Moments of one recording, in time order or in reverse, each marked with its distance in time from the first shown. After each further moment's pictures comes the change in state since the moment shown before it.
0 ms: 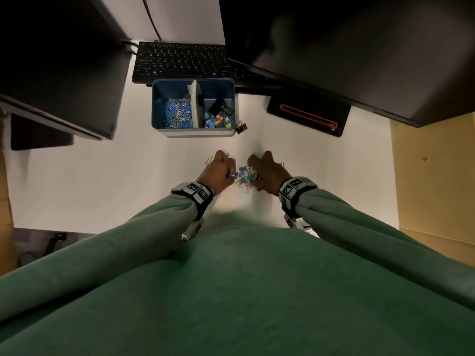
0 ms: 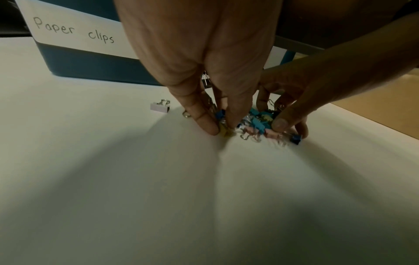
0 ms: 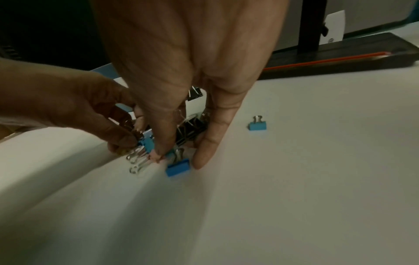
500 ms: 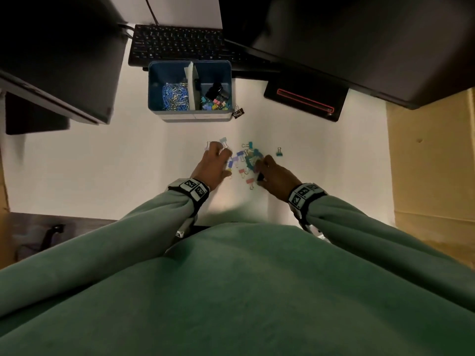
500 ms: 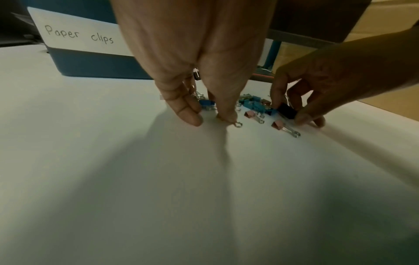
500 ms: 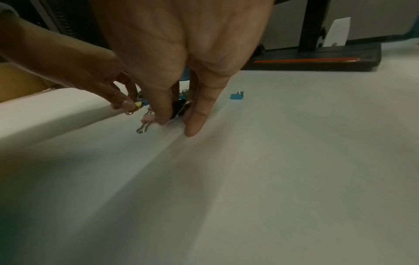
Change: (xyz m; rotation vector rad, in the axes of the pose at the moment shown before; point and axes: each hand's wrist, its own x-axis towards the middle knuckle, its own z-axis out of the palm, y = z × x) left_hand -0.029 -0.004 0.018 0.061 0.054 -0.006; right_hand -0.056 0.017 0.026 -0.150 0.056 -0.130
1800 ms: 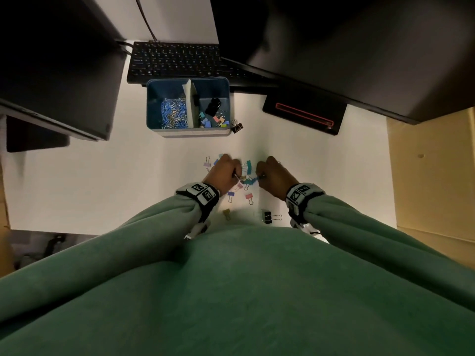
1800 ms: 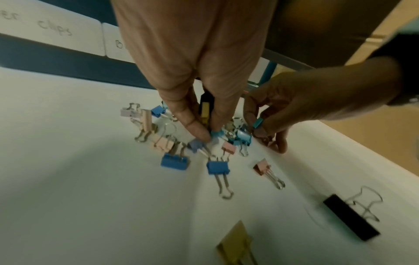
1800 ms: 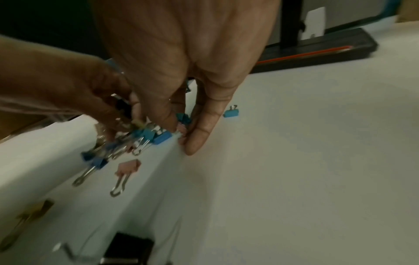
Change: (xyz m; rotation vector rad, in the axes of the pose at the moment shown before) left_hand 0.033 0.028 -0.012 -0.154 -0.075 -0.020; right_hand 0.040 0.012 -0.016 0.154 0.080 0.060
